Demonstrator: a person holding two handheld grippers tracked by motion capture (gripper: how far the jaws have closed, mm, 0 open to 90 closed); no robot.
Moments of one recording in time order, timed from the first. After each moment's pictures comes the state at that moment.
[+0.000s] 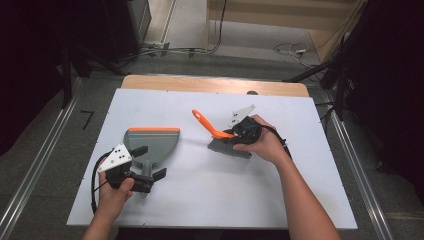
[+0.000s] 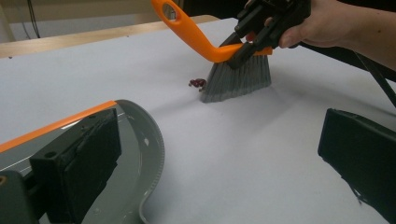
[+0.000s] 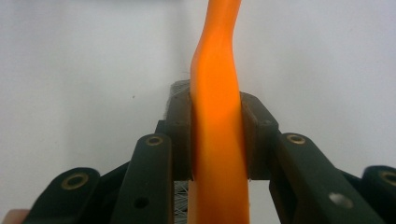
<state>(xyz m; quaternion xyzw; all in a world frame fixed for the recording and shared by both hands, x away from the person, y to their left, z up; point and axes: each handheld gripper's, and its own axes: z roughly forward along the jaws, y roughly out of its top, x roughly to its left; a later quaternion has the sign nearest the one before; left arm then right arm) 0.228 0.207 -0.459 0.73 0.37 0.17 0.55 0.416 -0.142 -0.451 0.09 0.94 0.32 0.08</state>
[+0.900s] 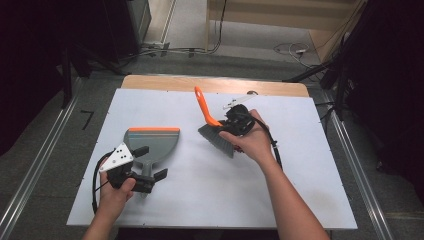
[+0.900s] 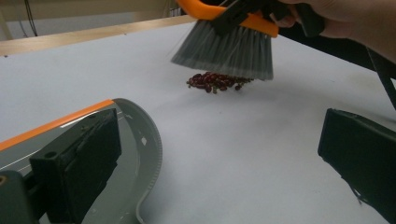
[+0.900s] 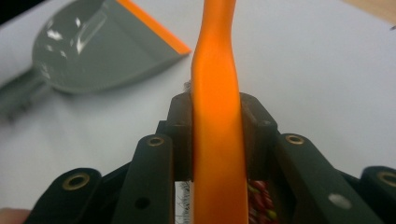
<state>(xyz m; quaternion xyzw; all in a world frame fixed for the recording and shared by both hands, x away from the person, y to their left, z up) 0.229 0.204 -0.460 0.73 0.36 0.17 0.55 0.403 -0.110 -0.416 0.31 0.88 0.37 0.04</state>
